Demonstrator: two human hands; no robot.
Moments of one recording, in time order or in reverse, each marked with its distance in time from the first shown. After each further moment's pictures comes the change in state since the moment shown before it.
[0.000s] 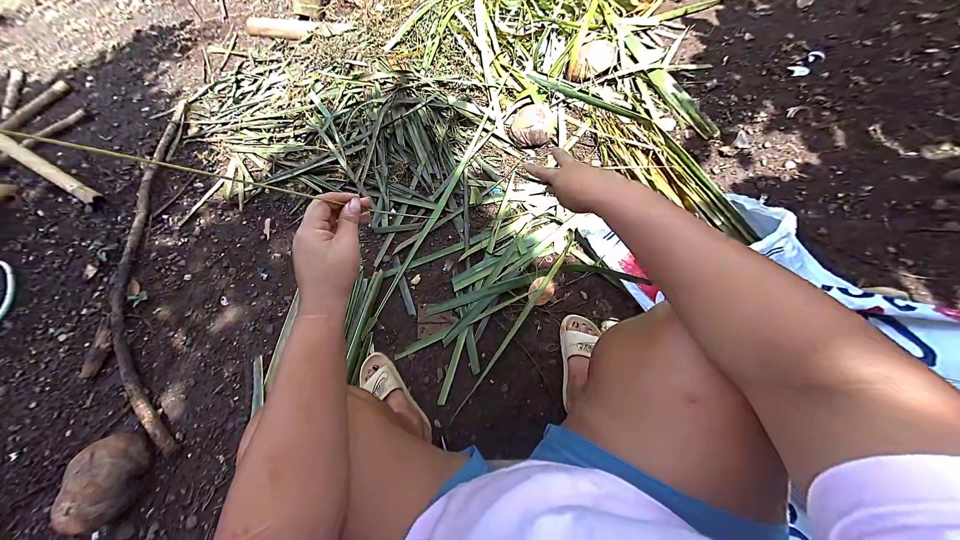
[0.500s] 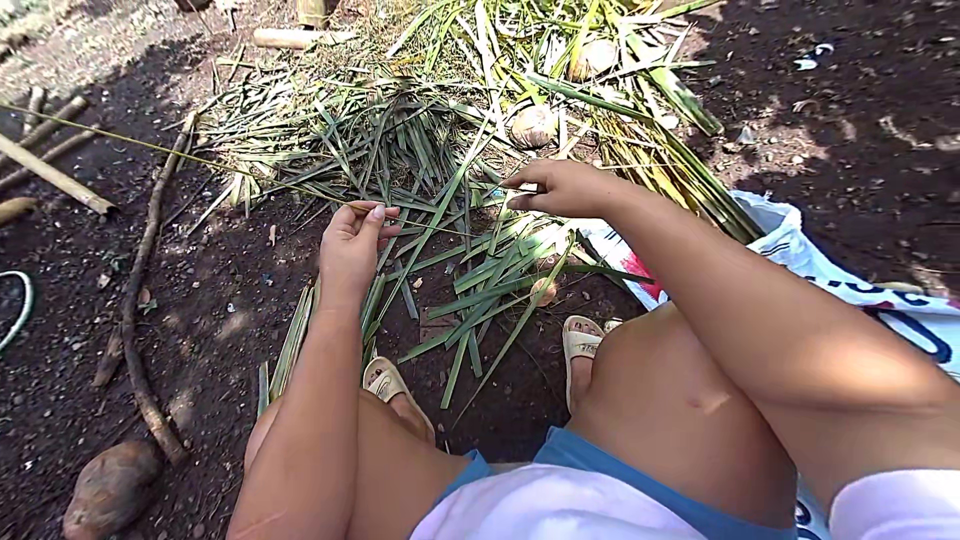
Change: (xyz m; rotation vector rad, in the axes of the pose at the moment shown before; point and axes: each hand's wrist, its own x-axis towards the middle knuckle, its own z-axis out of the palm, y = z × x) left_hand -0.002 0.012 0.024 -0.226 -0.096 -0.246; right_hand -0.042 -0.020 -0.022 0.283 0.117 -0.428
